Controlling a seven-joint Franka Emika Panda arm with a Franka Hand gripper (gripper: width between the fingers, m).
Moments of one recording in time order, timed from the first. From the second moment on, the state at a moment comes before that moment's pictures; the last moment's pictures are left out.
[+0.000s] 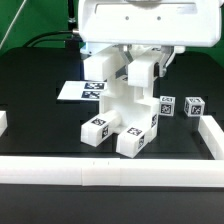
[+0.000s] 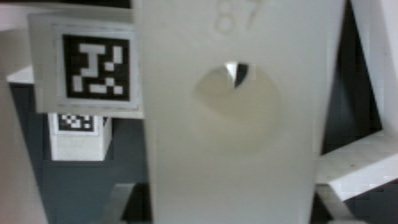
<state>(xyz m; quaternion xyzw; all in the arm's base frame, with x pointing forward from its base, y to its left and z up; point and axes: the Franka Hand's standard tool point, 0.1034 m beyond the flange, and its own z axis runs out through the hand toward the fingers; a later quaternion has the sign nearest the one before) 0.570 0.028 0.120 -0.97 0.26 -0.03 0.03</state>
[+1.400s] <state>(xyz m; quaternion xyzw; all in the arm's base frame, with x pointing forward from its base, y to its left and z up) 0.571 0.016 0.119 -0.94 0.33 -0.04 0.04</state>
